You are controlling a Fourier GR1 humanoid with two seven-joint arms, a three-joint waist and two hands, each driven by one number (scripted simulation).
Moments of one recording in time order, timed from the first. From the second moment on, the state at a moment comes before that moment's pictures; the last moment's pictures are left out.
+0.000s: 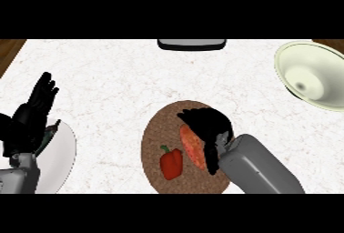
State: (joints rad) left arm -0.13 0.32 0.08 -1.56 0.04 0.11 0.13; right arm -0.55 -0.17 0.57 -1.39 0.63 0.68 0.53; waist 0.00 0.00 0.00
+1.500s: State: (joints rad) left arm -0.16 0.27 0.14 -1.54 -0.01 0.05 0.13; right arm -0.57 -0.03 0.48 -1.11 0.90 0.41 0.29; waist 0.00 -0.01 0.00
